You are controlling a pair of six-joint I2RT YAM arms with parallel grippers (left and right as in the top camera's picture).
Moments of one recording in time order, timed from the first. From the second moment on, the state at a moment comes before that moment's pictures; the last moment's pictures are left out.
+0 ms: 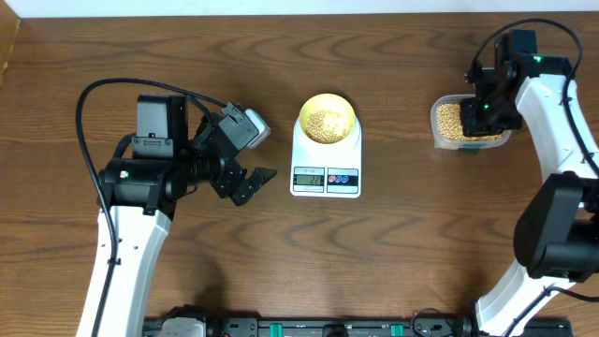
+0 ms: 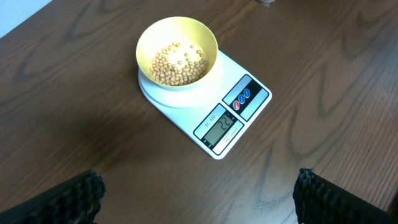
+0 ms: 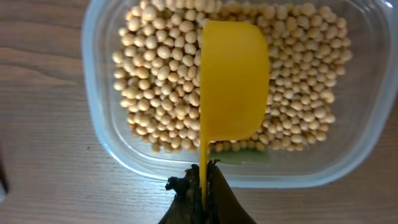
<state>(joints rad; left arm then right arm) -0.09 1.22 1.18 -0.93 0.57 0.66 -0.08 1.93 1.61 -1.10 -0.06 -0.14</state>
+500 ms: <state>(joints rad) -0.09 1.22 1.18 -0.93 0.58 0.66 -0.13 1.93 1.61 -1.10 -0.19 -0.19</state>
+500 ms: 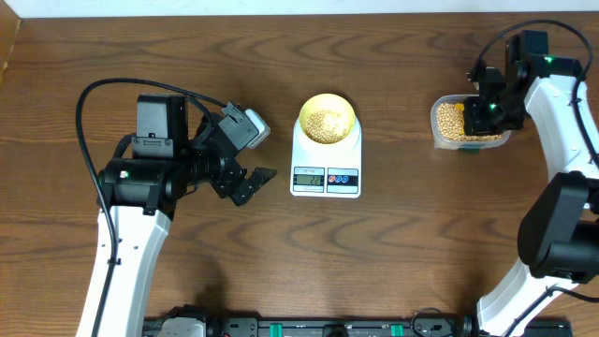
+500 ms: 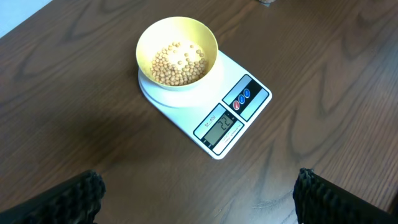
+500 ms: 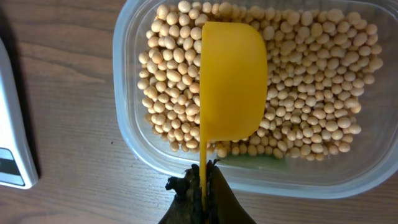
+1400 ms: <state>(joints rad) -0.09 1.22 1.18 -0.93 0.58 0.66 -0.19 1.93 1.61 -1.16 -0.32 -0.24</state>
